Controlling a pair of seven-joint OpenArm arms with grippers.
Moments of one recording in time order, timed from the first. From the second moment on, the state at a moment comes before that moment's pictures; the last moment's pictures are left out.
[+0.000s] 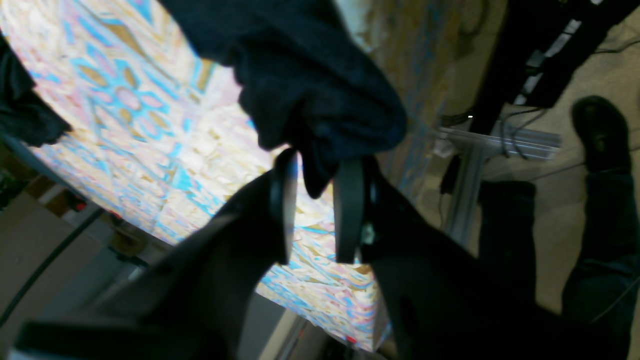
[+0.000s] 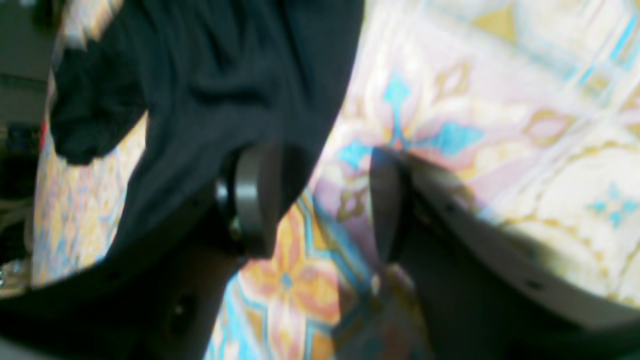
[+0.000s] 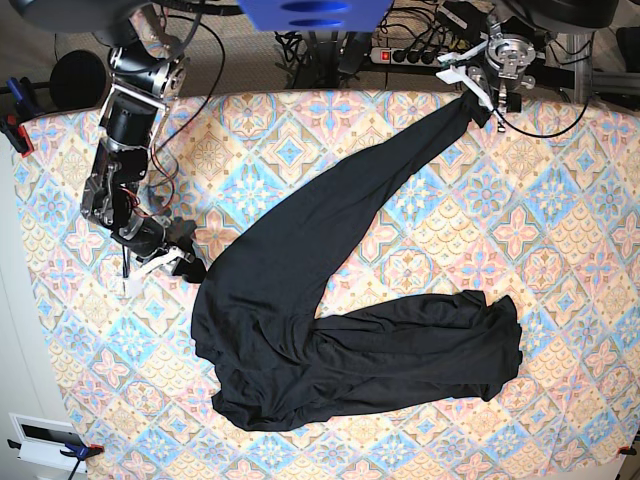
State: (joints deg) left arm 34.5 -45.1 28.1 111.1 42.0 -21.3 46.4; right arm 16.9 10.1 26.5 54.1 34.9 34.1 -46.6
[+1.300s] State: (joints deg) left arm 31.0 -41.3 28.2 111.3 41.6 -23.5 50.4; right arm 31.6 6.8 42.0 37.6 33.8 24.7 -49.9
